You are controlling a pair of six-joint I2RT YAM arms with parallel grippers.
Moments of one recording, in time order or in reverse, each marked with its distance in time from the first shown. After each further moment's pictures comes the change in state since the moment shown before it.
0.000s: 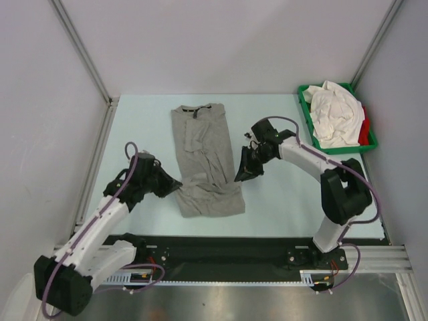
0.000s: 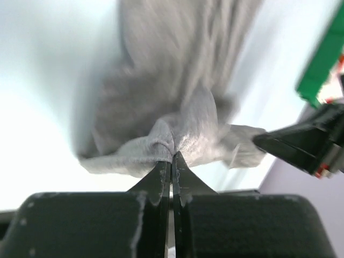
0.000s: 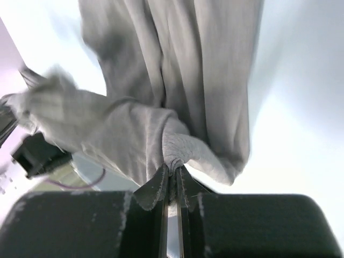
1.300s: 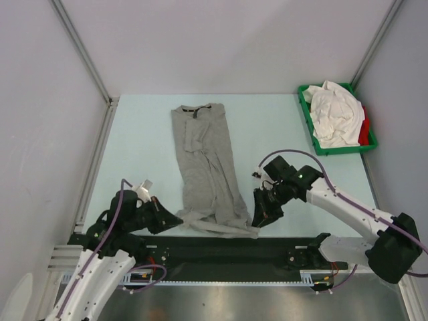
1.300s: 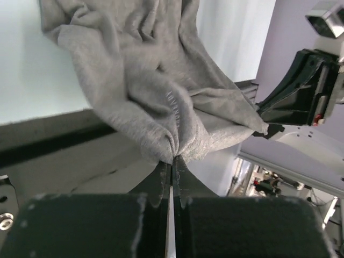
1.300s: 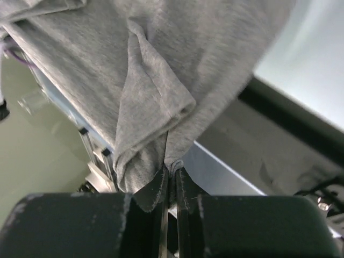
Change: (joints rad) left arm 0.036 -0.543 -0.190 -0.257 0.373 0.172; right arm 0.170 -0.492 -0.332 -0.230 -0.074 -0.026
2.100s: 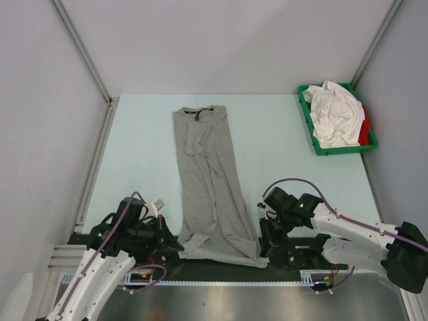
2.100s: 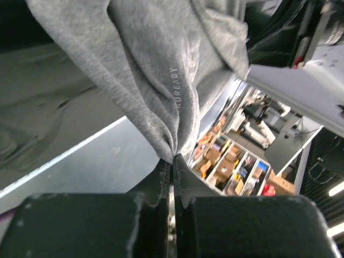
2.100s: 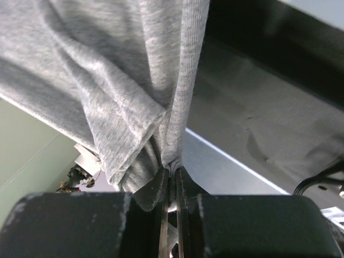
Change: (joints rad) left arm -0.018 -0.067 -0.069 -0.276 0.305 0.040; right arm 0.210 -0.195 -0.349 0.105 0.008 0.217
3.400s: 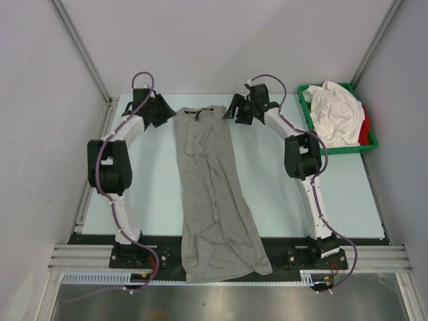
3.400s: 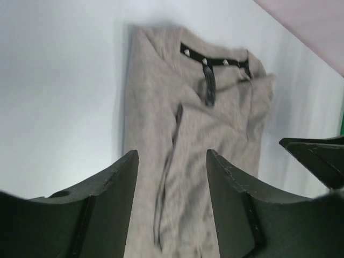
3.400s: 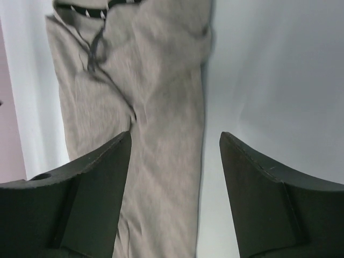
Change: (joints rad) left arm 0.343 1.699 1.089 0.927 -0.603 0.317; right arm -0.568 1.482 1.594 0.482 0.246 -0.219
